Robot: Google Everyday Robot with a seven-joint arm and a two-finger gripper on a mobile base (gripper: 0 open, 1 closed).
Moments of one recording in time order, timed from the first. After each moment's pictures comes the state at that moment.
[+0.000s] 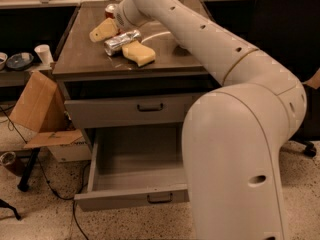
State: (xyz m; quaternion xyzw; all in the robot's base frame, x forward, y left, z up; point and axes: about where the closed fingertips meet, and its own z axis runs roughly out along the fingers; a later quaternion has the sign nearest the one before) arm 0.845 0.137 0.904 -0.35 0.81 0.17 0.44
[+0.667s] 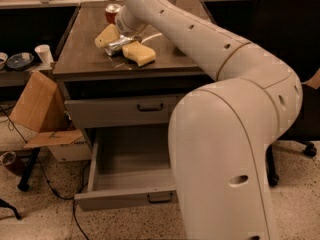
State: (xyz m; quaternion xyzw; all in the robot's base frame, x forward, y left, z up) arm 0.851 0.123 0.875 -0.31 0.85 0.12 0.41
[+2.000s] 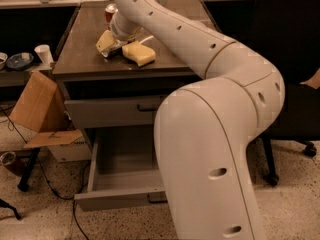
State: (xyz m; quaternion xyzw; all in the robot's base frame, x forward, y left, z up) arm 0.850 0.134 0.852 -0.31 0.87 0.10 0.37
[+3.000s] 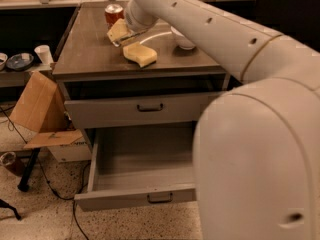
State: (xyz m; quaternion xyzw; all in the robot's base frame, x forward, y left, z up) arm 0.824 0.087 0.903 -0.28 0.86 0.09 0.41
